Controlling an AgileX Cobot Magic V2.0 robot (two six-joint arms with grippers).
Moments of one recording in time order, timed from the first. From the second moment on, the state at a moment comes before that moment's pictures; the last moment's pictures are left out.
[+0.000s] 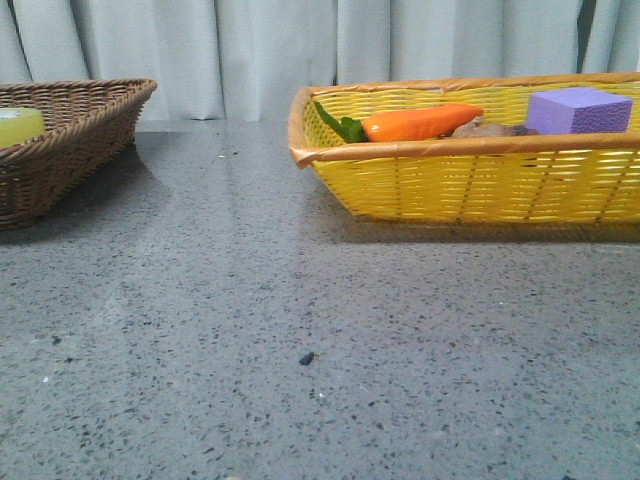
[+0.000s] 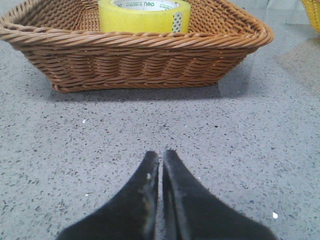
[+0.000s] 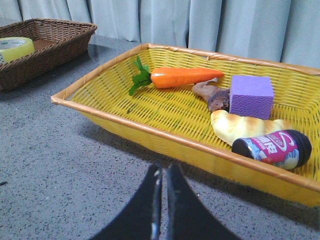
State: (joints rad) left arm -0.15 -0.01 0.00 0.00 0.33 -0.10; right arm 0.81 0.07 -0.43 -0.62 0.75 0.52
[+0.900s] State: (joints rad) left arm -0.15 -0.01 0.00 0.00 0.33 -0.10; right arm 0.60 0.07 -0.29 -0.63 0.56 0.52
